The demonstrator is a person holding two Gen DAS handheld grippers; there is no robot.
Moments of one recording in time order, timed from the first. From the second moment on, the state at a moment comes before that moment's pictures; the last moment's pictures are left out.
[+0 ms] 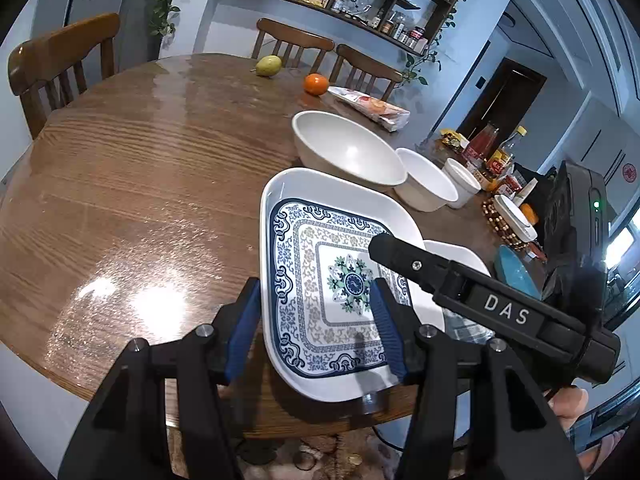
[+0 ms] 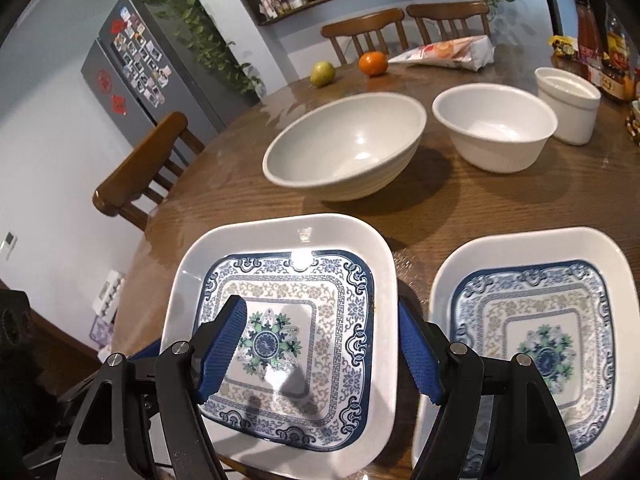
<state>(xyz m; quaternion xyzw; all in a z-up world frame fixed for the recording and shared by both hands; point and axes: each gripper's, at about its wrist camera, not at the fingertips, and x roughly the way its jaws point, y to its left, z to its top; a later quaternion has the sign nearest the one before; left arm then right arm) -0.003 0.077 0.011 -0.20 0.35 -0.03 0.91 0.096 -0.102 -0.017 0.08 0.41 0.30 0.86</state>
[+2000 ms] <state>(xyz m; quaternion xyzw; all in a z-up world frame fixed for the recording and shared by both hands) 0.052 -0.051 -0.001 -0.14 0.44 -0.16 0.87 0.110 -0.237 -0.020 0.15 0.38 0.16 0.90</state>
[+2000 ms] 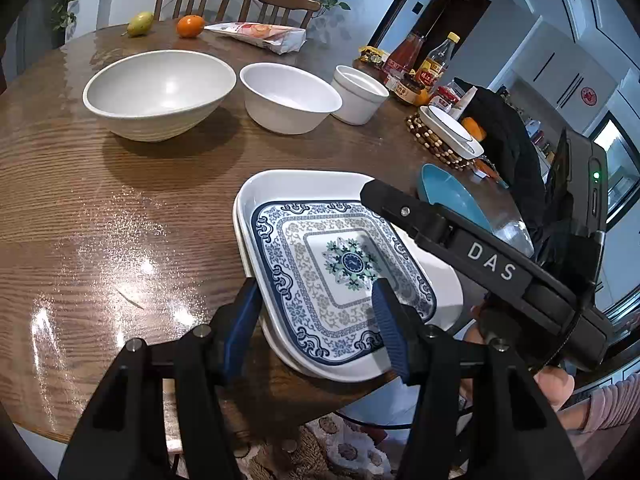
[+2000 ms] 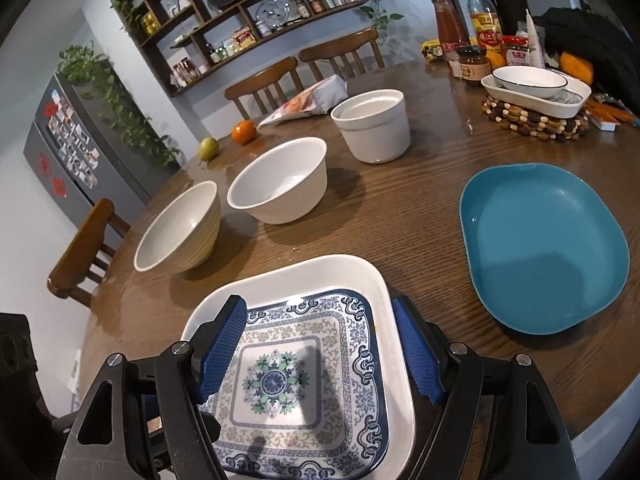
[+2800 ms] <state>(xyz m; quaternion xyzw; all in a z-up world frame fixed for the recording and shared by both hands) 0.039 -0.035 0.012 -0.15 0.41 -0.16 0.88 0.103 -0.240 -0.008 0.13 0.36 0.16 0.91</state>
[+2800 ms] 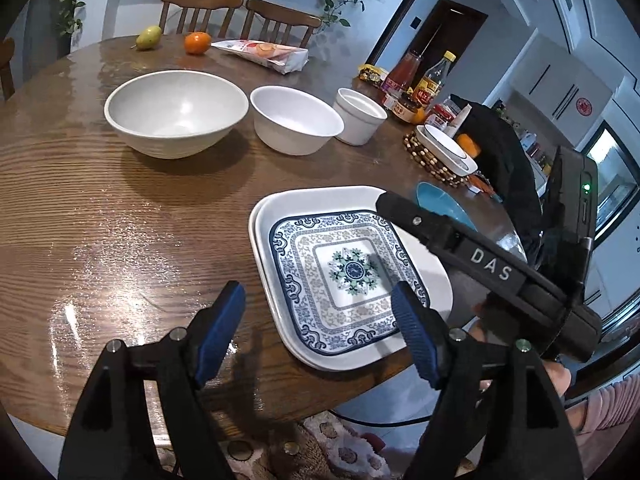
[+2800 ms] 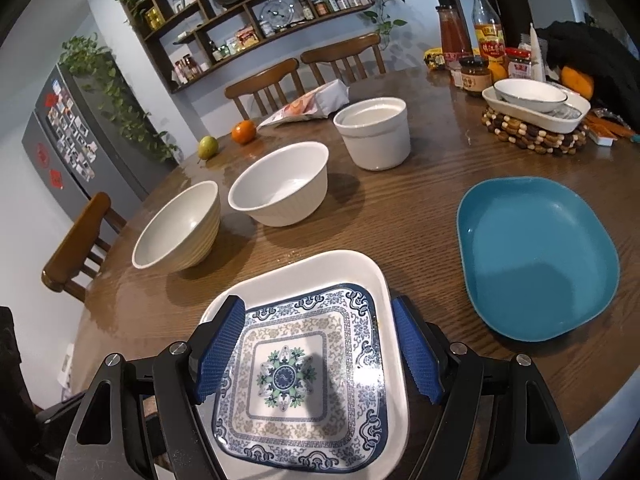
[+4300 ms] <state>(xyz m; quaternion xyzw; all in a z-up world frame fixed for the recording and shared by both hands) 0.019 -0.064 0.003 -0.07 0.38 -0.06 0.92 0.058 -0.254 -0.004 0.09 0.33 0.14 0.93</state>
